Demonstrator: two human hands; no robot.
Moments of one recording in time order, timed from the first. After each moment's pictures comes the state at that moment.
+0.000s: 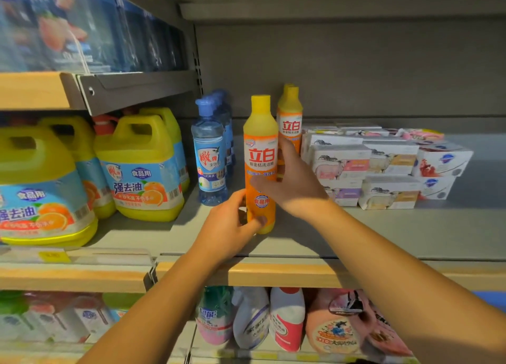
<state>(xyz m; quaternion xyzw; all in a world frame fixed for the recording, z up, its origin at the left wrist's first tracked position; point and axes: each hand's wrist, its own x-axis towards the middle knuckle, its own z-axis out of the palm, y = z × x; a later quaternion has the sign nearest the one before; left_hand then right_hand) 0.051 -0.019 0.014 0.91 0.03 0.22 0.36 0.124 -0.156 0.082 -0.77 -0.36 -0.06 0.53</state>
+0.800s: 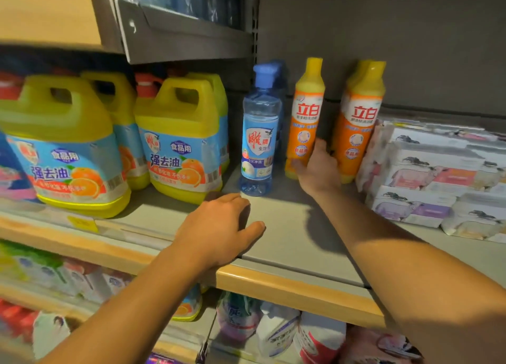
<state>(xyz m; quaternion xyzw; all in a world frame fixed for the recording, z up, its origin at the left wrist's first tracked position) 0.027 0.052 -0.001 0.97 0.14 0.17 0.09 0.235 -0.054 0.021 -0.88 -0.24 -0.12 0.39</state>
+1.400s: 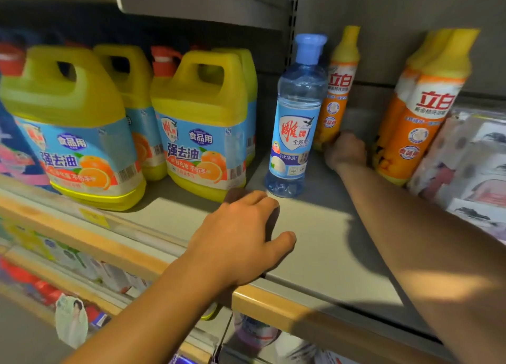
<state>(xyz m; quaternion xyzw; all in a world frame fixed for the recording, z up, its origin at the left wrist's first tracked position) 0.028 0.052 -0.001 0.97 0.15 0.15 0.11 0.321 0.010 0.009 -0.92 -0.15 -0.08 0.35</state>
